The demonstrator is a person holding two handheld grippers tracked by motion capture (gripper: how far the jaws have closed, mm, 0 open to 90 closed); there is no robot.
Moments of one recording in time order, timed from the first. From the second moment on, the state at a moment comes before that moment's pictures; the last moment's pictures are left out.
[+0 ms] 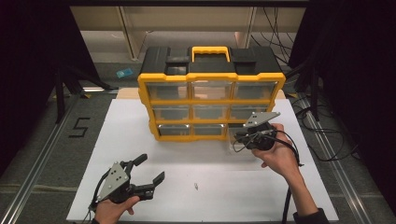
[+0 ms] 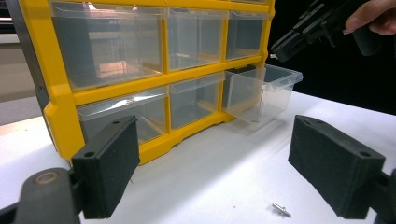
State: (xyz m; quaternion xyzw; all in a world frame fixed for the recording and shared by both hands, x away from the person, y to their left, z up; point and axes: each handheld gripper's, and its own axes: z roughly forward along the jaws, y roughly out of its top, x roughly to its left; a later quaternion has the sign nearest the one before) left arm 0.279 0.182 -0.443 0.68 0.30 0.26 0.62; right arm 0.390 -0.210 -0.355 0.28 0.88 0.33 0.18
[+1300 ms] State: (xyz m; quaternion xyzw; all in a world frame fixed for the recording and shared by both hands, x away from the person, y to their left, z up) left arm 0.279 0.182 -0.443 0.68 0.30 0.25 0.62; right arm 0.386 -0.200 -0.349 0.32 0.85 0.36 0.20
